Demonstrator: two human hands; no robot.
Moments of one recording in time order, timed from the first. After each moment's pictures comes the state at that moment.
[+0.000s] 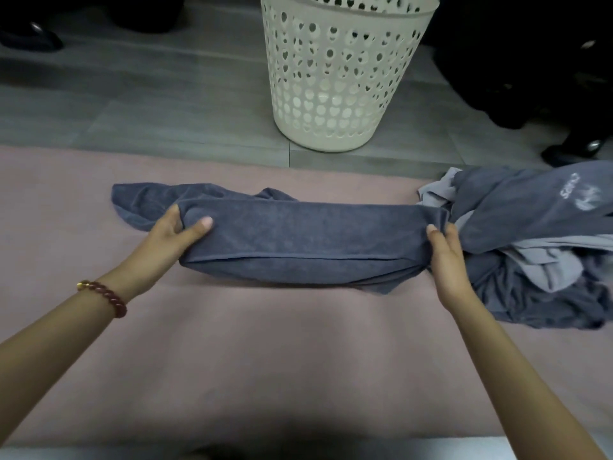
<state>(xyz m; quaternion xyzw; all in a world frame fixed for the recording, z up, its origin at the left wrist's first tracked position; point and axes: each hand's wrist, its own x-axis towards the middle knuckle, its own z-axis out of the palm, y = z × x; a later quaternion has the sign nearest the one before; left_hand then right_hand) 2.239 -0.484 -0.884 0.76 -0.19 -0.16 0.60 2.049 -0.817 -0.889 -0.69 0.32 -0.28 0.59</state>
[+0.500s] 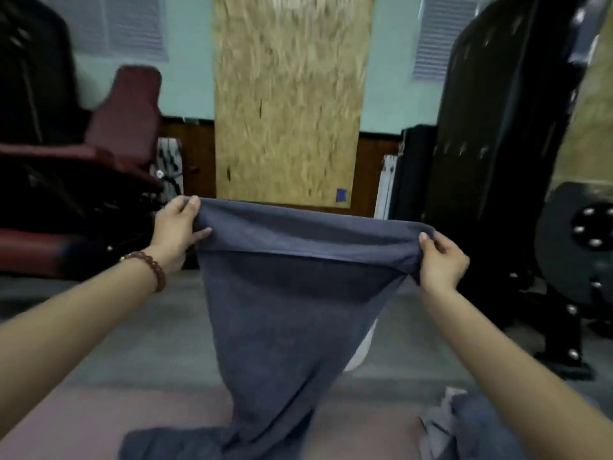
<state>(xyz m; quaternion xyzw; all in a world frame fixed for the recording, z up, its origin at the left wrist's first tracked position) 2.371 -0.544 -0.515 0.61 -0.19 0.12 0.76 2.189 -0.845 -0.545 -0.54 0.23 -0.57 0.57</state>
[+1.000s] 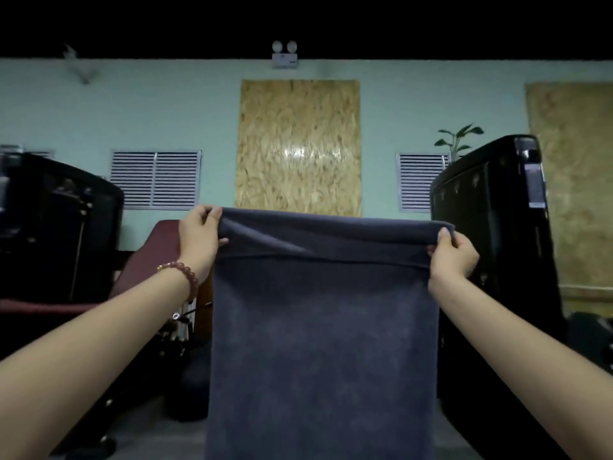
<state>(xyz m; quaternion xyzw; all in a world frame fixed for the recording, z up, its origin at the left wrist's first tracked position) 2.358 -0.537 -0.246 0.55 -0.27 0.38 0.69 2.199 -0.844 -0.269 -0.45 0.12 -0.69 0.56</state>
